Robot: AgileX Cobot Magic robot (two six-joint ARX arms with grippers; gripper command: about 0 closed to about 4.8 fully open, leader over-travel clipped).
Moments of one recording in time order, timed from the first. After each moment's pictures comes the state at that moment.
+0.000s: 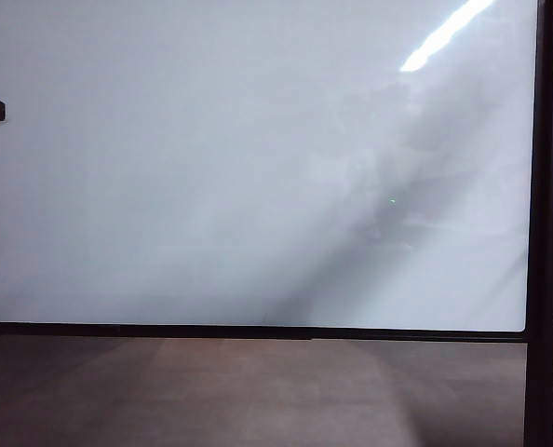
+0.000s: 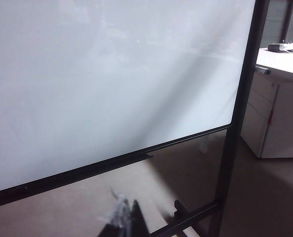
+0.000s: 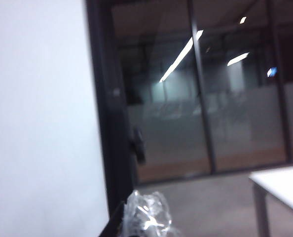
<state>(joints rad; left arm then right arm) -0.72 0.00 0.01 0.06 -0.20 0.05 -0.32 1.16 0.61 1.00 -0.19 0.25</state>
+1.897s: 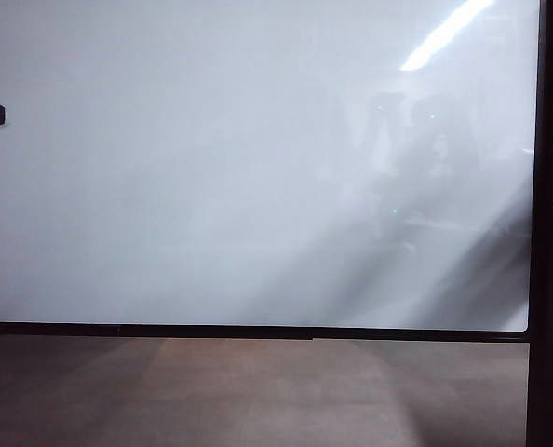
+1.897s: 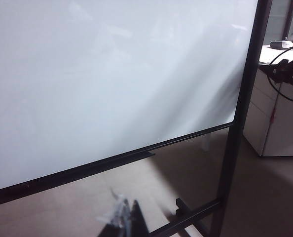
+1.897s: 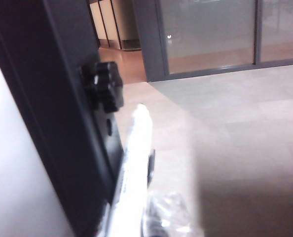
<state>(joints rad) -0.72 0.00 0.01 0.05 -0.20 0.05 -0.29 2.14 0.97 1.22 -0.36 0.18</state>
